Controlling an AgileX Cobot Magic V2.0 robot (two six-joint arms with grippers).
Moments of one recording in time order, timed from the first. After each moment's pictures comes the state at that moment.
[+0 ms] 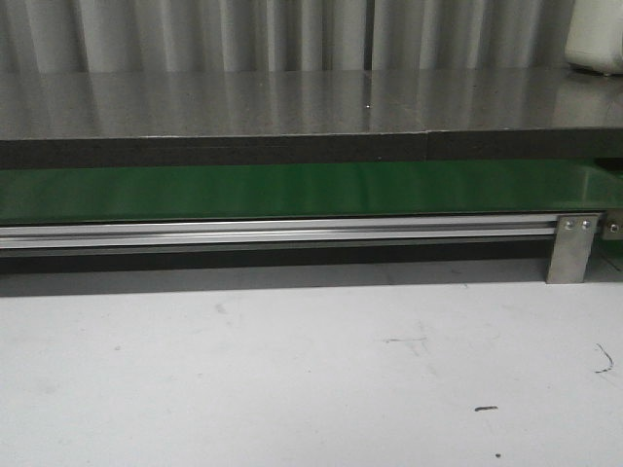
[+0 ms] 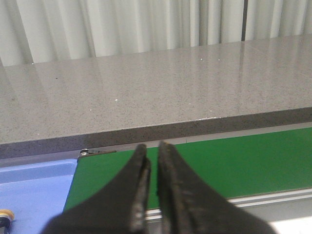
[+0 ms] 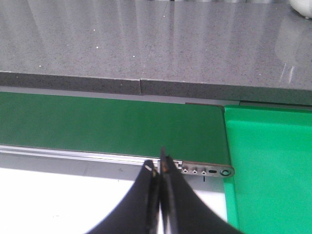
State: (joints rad) left arm -0.04 0.35 -0.45 -0.02 0.28 0.11; right arm 0.12 0.42 -0.54 0.08 0.42 -0.03
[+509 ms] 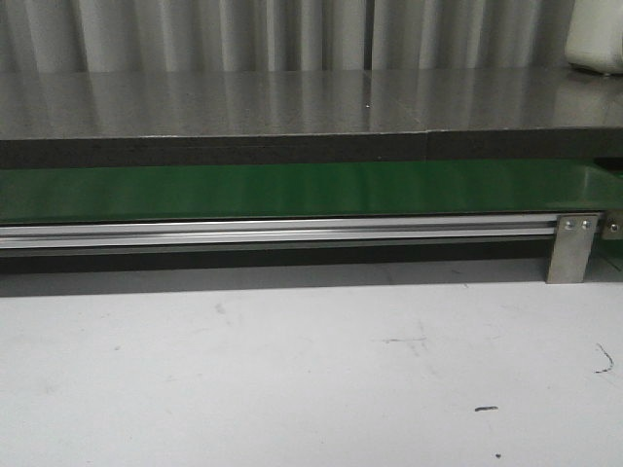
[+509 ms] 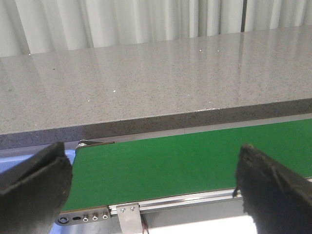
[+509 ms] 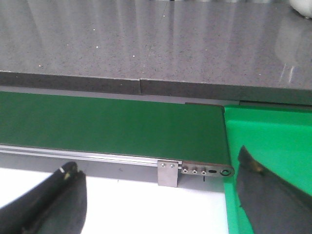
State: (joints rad) left arm -0.04 0.35 -0.45 -0.02 0.31 0.11; right arm 0.12 0.42 -0.54 0.08 0.42 -0.03
